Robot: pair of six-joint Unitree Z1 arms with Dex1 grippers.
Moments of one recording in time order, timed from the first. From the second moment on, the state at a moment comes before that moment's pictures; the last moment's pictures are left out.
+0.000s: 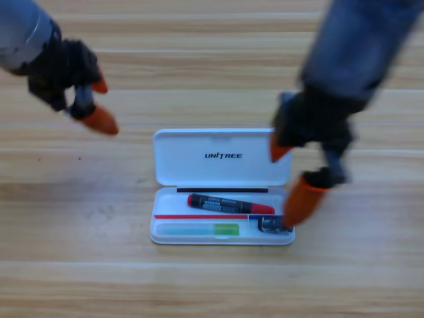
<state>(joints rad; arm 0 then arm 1) -0.63 1.64 -1.32 0.70 0.01 0.63 0.91 1.94 -1.80 1.19 0.25 -0.66</state>
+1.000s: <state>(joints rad) -0.45 2.24 -1.68 0.69 -0.47 0.73 0.78 1.38 -1.20 0.67 0.47 -0.44</state>
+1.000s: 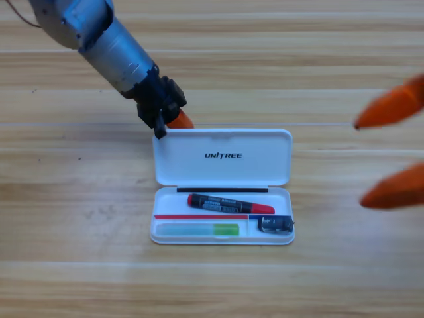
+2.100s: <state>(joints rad) -0.42 2.22 -1.75 0.94 -0.59 0.82 0.86 1.51 -1.32 0.74 0.47 -0.43</state>
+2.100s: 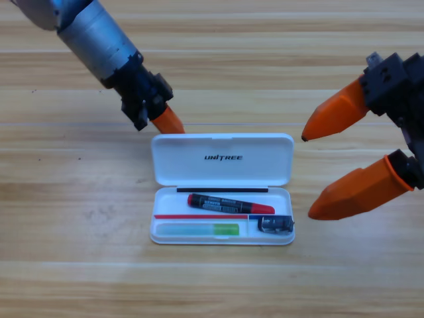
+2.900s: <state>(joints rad) -0.56 2.11 -1.50 0.74 -0.50 0.79 0.87 1.52 -1.32 0.74 0.47 -0.43</state>
